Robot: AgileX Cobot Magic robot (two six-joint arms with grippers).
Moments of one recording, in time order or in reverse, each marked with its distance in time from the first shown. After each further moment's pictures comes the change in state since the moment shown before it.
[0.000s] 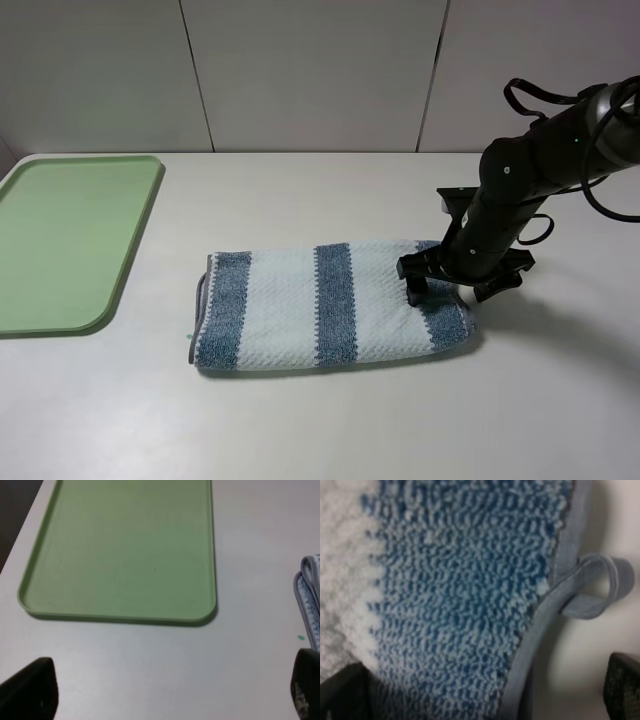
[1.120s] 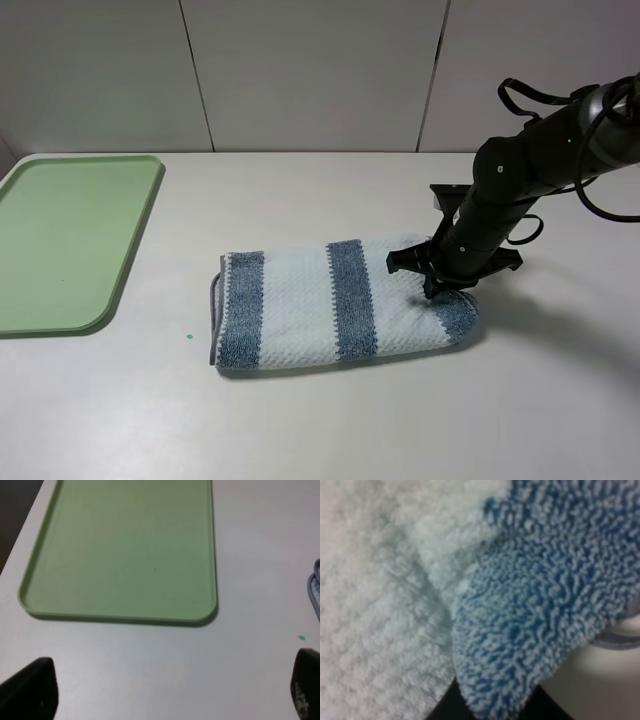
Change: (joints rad) left arm 0.000 0.000 0.000 0.001 0.000 0.000; right arm 0.008 0.005 -0.008 0.037 -0.027 -0.003
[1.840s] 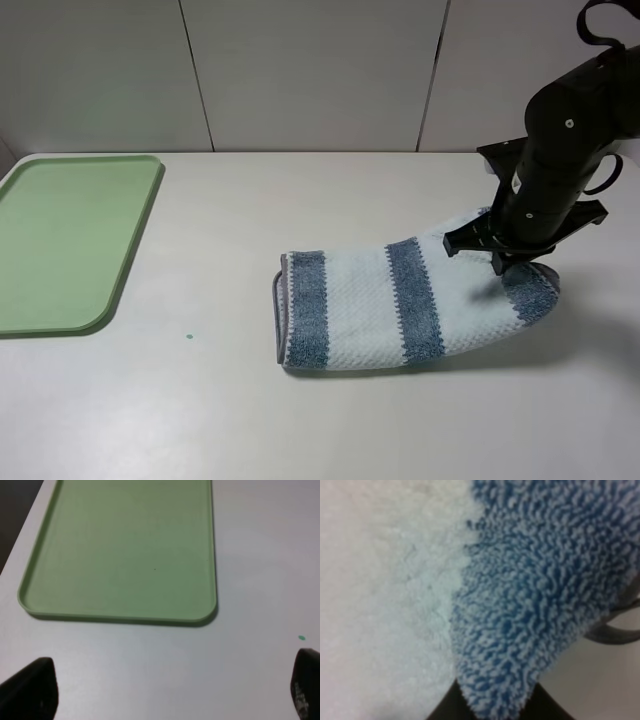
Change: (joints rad) left arm 0.000 0.000 0.000 0.000 0.000 0.000; right arm -0.008 -0.252 0.007 -0.338 0.293 0.157
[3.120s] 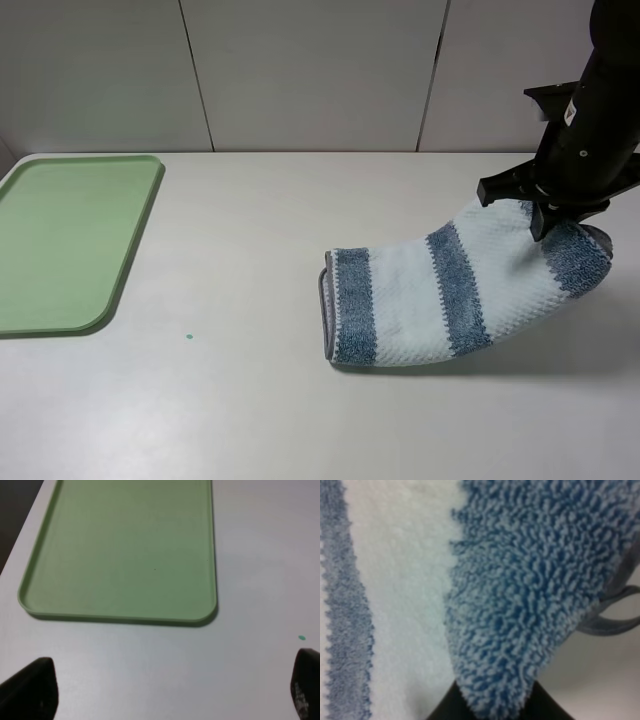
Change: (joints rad) left arm 0.000 0.000 0.000 0.000 0.000 0.000; right arm -0.050 -0.125 -0.139 0.070 0.271 -0.038
